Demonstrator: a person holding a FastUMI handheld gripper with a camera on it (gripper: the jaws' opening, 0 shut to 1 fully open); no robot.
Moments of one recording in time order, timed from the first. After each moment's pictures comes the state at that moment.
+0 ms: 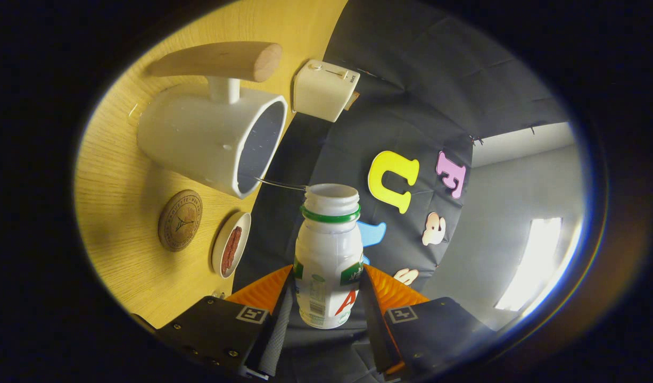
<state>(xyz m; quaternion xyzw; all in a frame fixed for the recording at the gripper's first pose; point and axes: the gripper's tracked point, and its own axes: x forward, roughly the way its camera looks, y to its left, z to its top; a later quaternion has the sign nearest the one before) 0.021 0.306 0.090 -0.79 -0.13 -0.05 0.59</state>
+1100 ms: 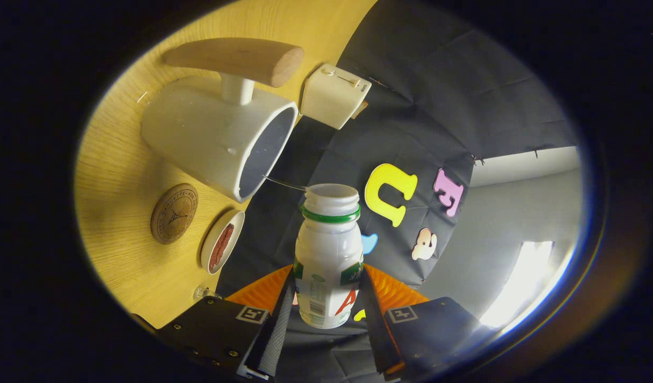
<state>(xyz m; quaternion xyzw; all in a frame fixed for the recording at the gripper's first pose) 0.021 0.319 0.094 -0.82 -0.15 -0.05 0.54</state>
